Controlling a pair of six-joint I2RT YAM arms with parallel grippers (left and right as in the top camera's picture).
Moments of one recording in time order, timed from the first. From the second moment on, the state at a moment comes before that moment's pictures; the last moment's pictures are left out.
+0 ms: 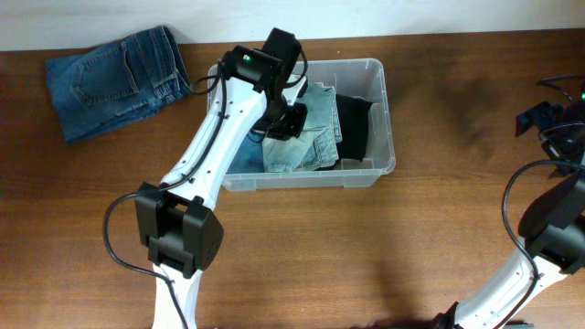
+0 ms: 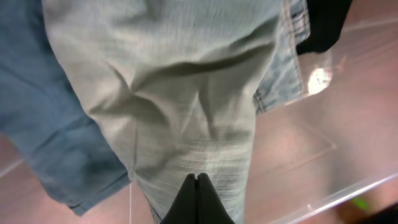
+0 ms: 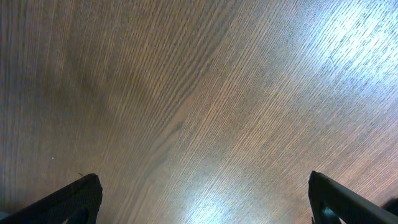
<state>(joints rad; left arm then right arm) -0.46 2.20 2.21 -1.41 0.17 -0.13 -0.58 2.15 2.07 -1.48 -0.02 0.58</state>
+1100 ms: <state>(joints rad) -0.47 2.19 2.23 -1.51 0.25 -0.10 -0.58 2.15 2.07 -1.48 -0.02 0.58</state>
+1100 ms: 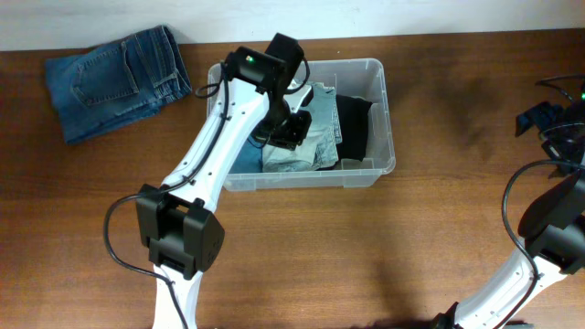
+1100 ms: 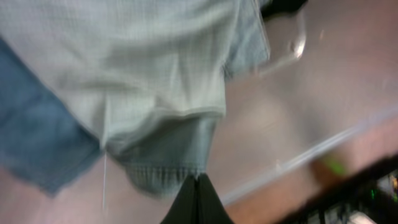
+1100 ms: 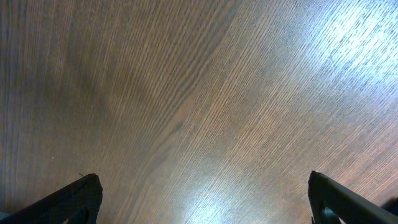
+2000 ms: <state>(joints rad) -0.47 2.19 2.07 -1.50 0.23 -0.07 -0.58 2.15 2.07 -1.48 -0.02 0.58</state>
